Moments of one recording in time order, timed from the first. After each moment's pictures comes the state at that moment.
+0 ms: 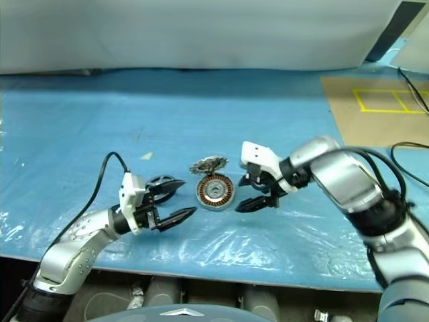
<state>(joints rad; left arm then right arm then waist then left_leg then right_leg) 0.08 0.47 -0.05 -0.43 -0.55 0.32 -0.87 -0.51 -0.78 0.21 -0.46 0.32 1.03 1.20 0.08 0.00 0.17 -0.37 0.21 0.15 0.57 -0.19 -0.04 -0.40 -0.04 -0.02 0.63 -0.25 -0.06</state>
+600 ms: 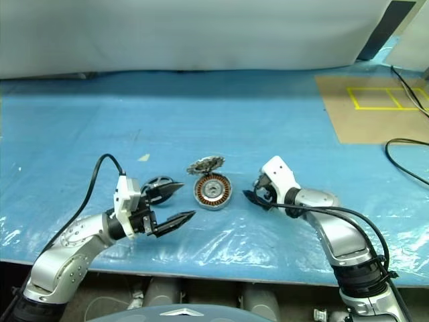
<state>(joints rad) 0.10 0.49 -0.04 -0.44 -0.57 0.34 -0.85 -0.16 -0.55 0.09 -0.39 0.19 0.84 0.63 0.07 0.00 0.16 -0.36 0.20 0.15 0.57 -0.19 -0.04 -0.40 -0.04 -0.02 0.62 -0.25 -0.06</state>
